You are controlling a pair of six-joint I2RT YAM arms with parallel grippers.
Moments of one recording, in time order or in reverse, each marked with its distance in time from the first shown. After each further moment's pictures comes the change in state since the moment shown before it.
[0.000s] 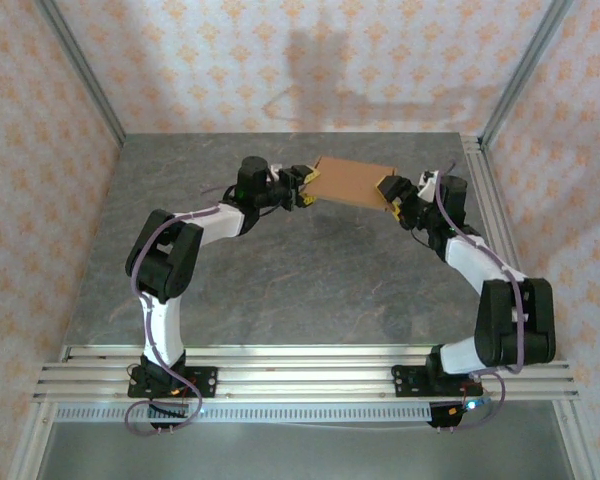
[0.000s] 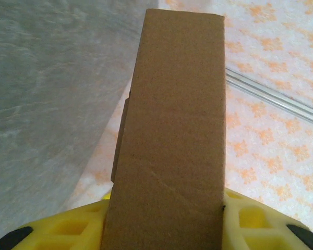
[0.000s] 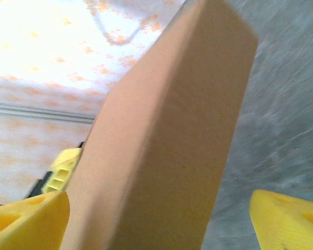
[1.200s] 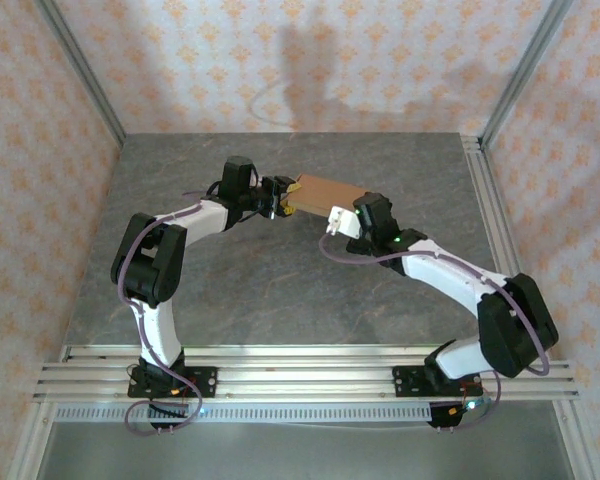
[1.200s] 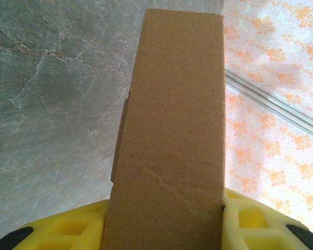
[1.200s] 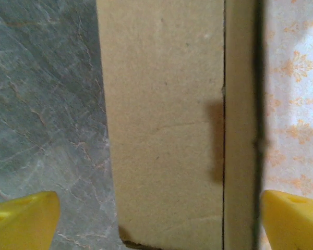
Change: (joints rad) left arm 0.080 -0.078 -0.016 -0.328 0.054 0.136; right arm 0.536 0.011 0.072 -0.323 0.916 -1.812
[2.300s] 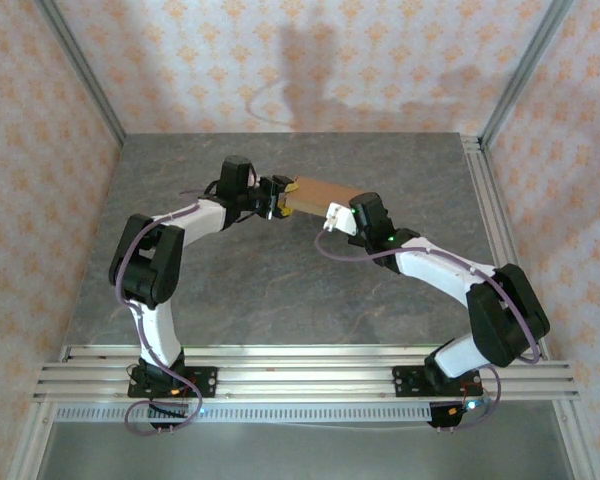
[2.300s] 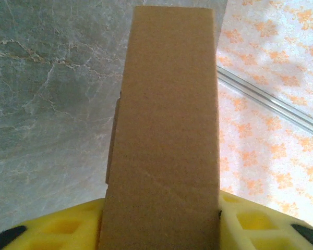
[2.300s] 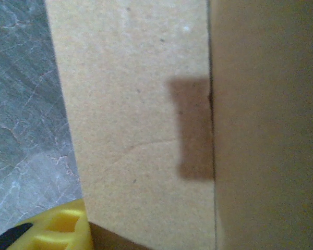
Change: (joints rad) left arm 0.006 -0.022 0.000 -0.059 -0.011 0.057; right arm 0.001 0.059 0.000 0.094 0.035 0.014
